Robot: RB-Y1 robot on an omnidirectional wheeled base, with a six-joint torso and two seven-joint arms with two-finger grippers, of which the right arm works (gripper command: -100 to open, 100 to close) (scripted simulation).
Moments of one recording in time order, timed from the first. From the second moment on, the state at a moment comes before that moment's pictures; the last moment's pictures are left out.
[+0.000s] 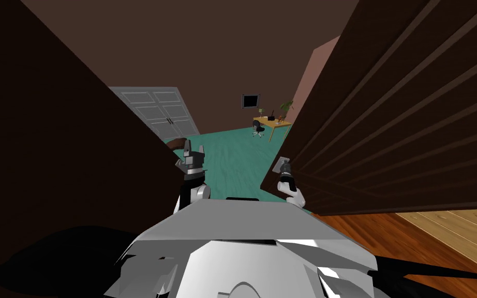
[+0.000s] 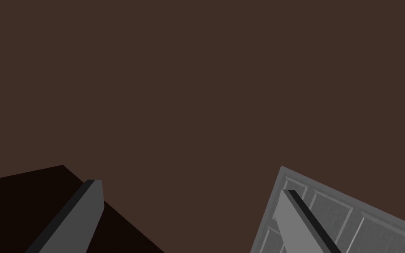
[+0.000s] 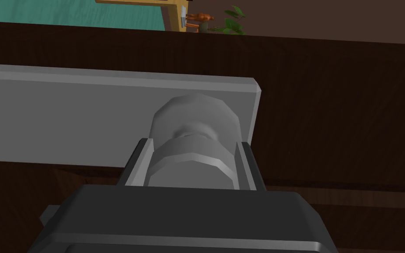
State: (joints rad) arm 0.01 -0.06 -0.37 -1.27 -0.08 -0.29 0.02
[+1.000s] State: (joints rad) arm 0.03 -0.06 -0.46 -1.28 -0.09 -0.28 0.03
